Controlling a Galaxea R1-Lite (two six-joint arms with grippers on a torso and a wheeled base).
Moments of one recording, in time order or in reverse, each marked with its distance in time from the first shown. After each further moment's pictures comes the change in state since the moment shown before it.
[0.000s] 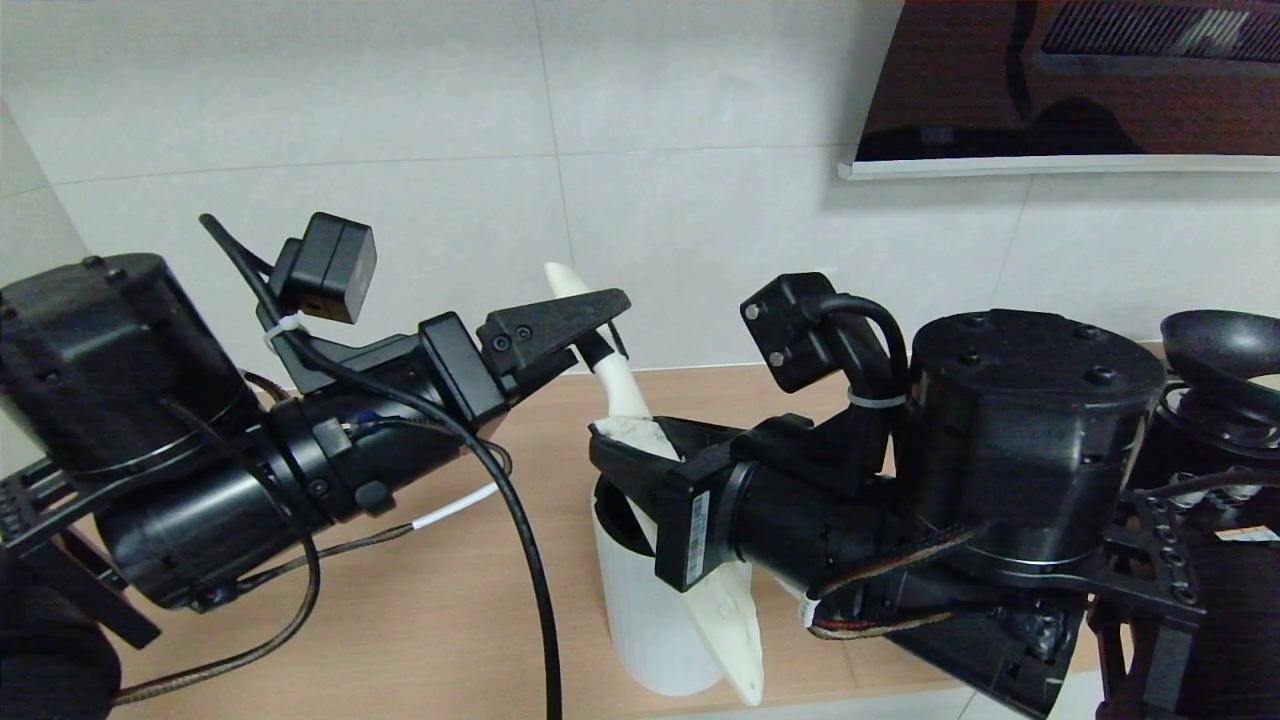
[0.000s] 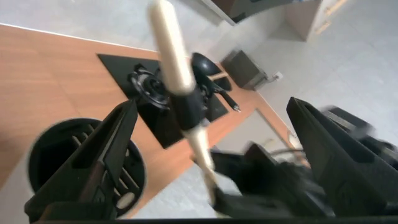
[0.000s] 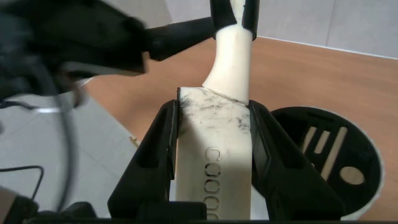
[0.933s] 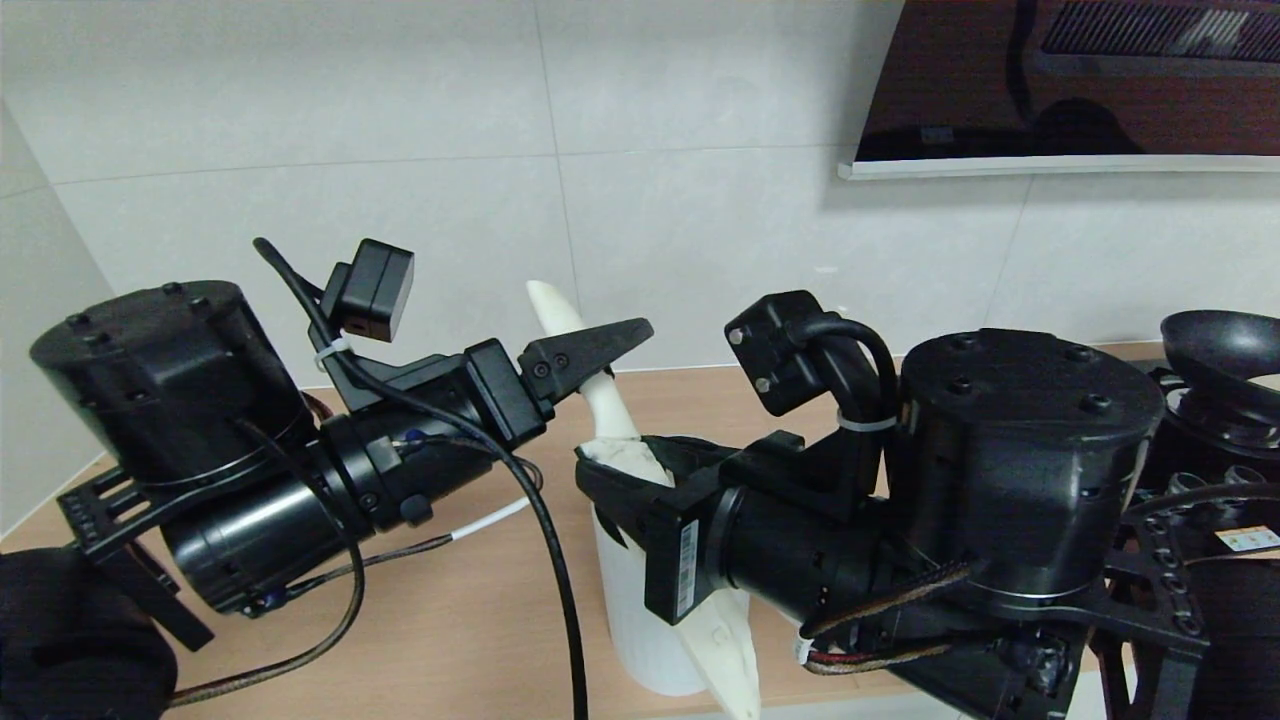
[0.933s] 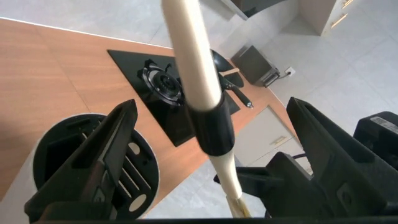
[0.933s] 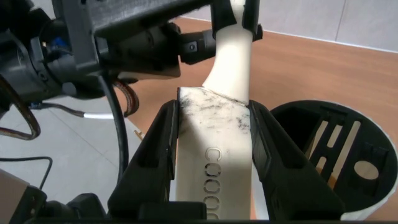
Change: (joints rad) left arm -0.017 0.052 0.011 -0.027 0.025 0.033; right arm 0.022 0.002 0.010 0.008 0.000 0.000
